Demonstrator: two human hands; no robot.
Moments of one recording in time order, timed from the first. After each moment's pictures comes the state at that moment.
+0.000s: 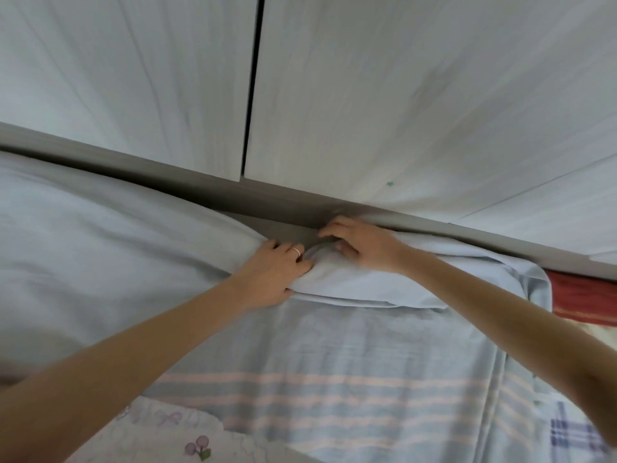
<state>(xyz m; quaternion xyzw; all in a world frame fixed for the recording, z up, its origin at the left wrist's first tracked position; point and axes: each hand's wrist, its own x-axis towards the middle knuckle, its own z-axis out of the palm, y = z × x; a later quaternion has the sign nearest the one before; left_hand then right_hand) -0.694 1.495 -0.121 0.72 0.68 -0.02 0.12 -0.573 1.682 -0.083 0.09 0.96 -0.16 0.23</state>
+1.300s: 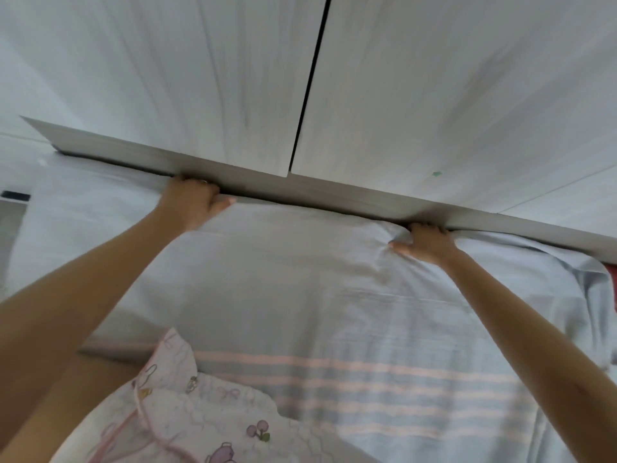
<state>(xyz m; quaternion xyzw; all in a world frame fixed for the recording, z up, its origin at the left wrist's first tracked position) -0.886 1.425 -0.146 0.50 0.86 -0.03 0.09 -0.546 1.702 -0.123 0.44 0.84 -0.06 0.29</state>
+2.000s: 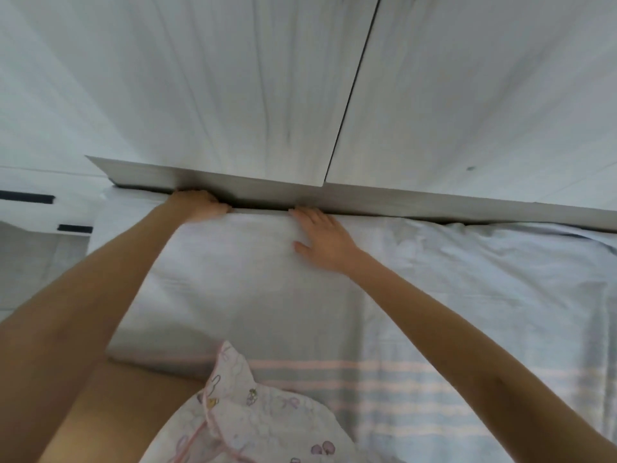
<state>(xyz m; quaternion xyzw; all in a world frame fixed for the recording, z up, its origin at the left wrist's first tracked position) -0.955 1.404 -0.136 0.38 0.87 -0.10 0.30 -0.707 1.535 -0.136 0.19 0.96 -0.20 0.10</state>
